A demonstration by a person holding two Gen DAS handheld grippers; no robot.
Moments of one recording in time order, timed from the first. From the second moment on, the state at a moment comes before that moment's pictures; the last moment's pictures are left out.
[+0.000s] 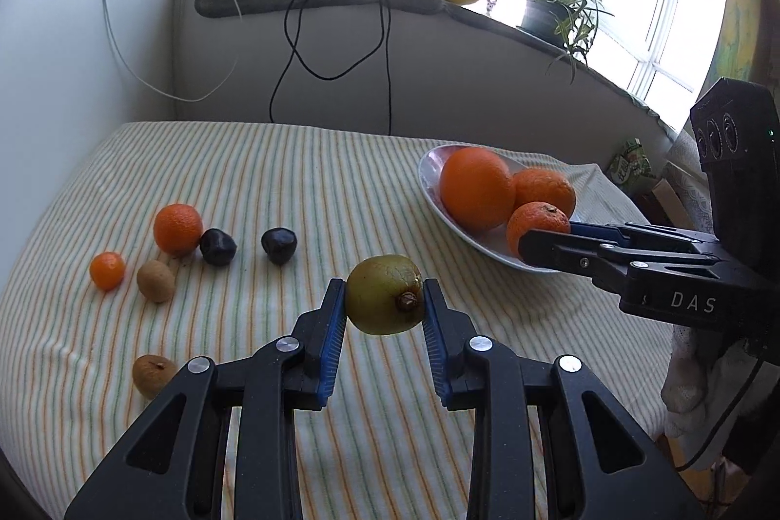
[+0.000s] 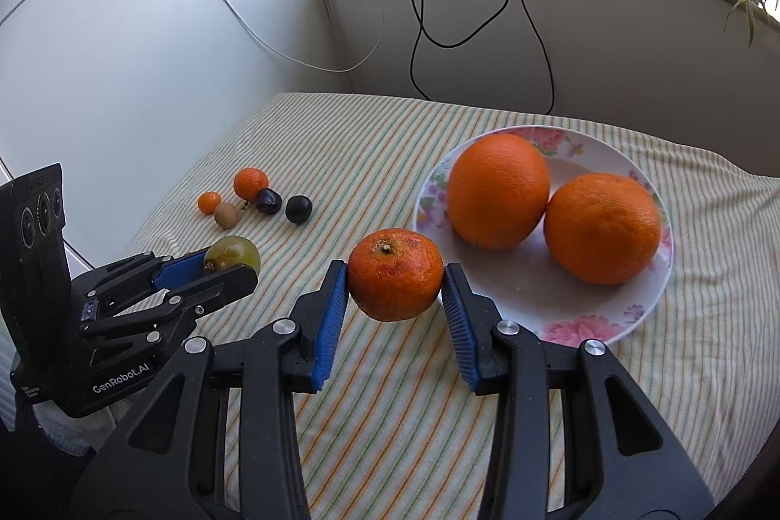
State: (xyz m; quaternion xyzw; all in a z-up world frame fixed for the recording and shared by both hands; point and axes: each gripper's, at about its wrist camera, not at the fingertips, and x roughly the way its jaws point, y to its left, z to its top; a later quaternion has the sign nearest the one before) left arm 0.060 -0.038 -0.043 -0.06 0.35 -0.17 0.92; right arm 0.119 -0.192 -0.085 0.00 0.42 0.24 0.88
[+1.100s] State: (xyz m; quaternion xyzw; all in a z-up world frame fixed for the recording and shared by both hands) left arm 0.099 -0.137 -0.034 0.00 0.34 -0.25 0.91; right arm 0.123 -0.260 -0.093 0.04 0.42 0.18 0.89
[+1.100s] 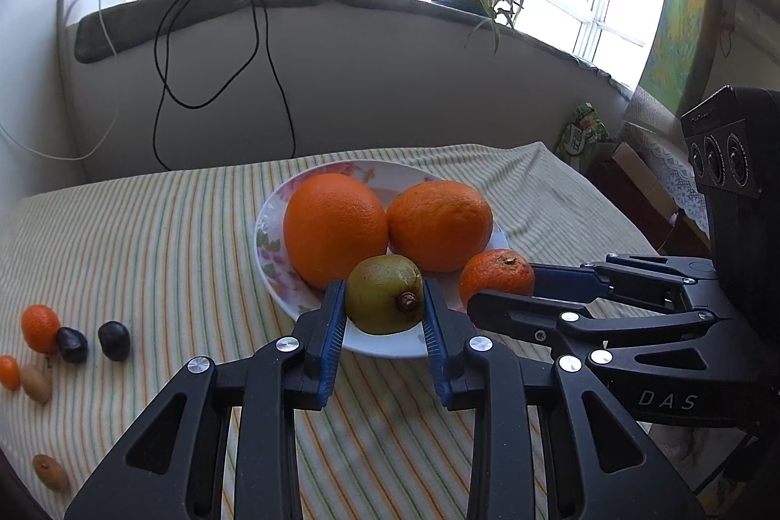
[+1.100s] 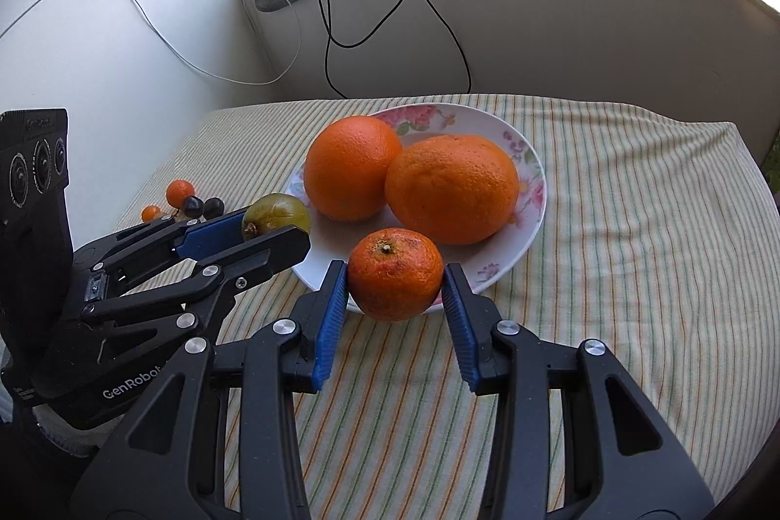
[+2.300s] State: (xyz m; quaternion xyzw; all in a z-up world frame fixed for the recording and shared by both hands) left arm 0.098 -0.122 -0.023 -0.02 0.33 -0.22 0.92; right arm 0.119 -0.257 -0.088 0.00 0.41 0.16 0.90
